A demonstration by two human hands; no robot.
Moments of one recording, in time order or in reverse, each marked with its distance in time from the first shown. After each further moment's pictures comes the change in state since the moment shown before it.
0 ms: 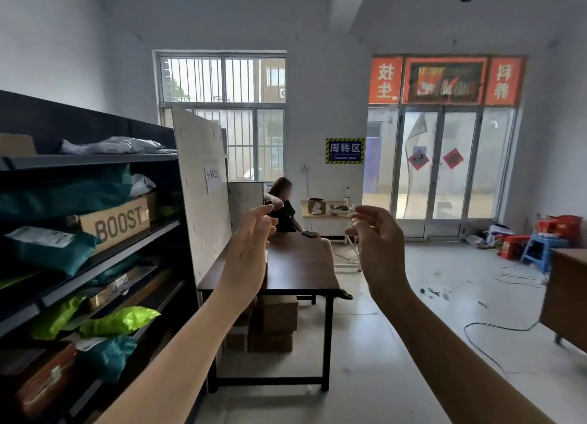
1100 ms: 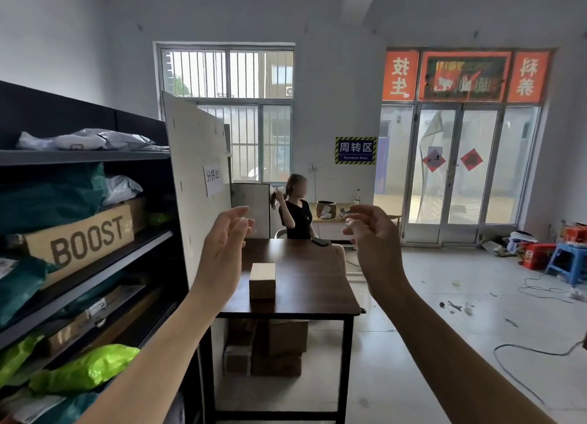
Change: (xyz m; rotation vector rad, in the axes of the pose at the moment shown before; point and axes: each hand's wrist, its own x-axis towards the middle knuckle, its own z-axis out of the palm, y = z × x) left_hand 0.152 -0.155 -0.051 0.044 0.090 -0.025; right_hand 0.146 0.123 0.127 -0.005 -0.061 0.027
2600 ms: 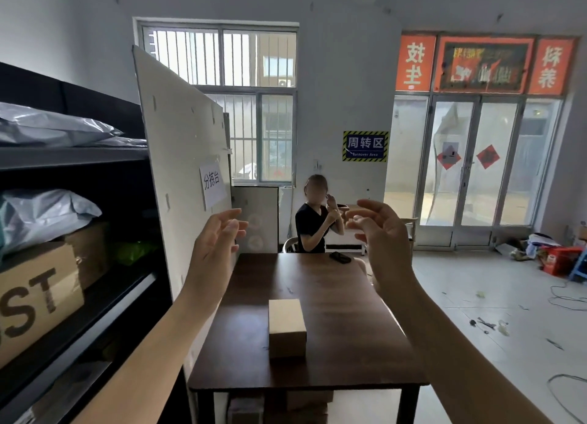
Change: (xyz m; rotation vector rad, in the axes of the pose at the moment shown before) left_hand 0.298 -0.283 -0.069 -0.017 -0.004 -0.048; right_hand 0.236 0.178 0.255 0.137 -0.010 0.033
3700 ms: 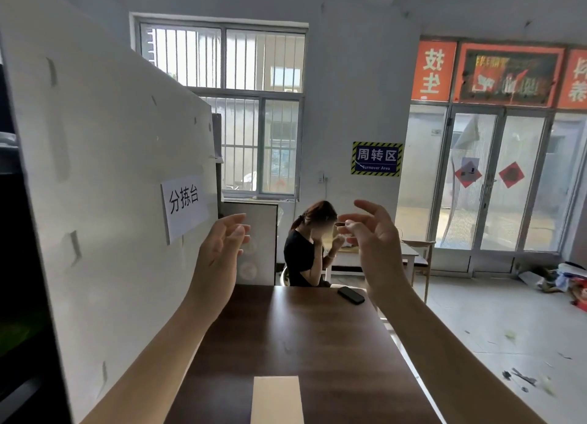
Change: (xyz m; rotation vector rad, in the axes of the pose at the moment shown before) left_hand 0.234 -0.183 0.085 0.032 0.007 0.090; right_hand 0.258 0.159 0.068 0.036 -0.082 -0.043
